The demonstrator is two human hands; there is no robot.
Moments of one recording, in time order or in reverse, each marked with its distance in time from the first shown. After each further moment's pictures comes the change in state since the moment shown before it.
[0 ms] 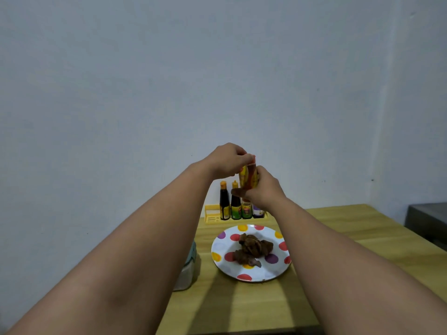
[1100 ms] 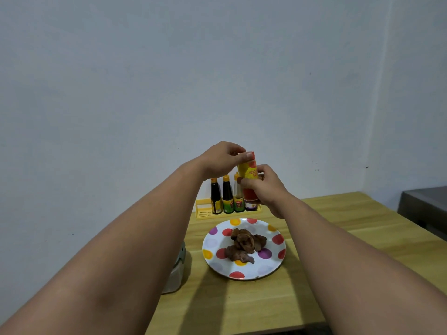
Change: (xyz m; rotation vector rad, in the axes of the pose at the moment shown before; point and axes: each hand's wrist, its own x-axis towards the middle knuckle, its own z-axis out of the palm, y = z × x) left_hand 0.025 -0.014 0.026 -0.049 -0.072 0.073; right_hand 0.015 0.042 -0.010 0.485 -0.084 0.139
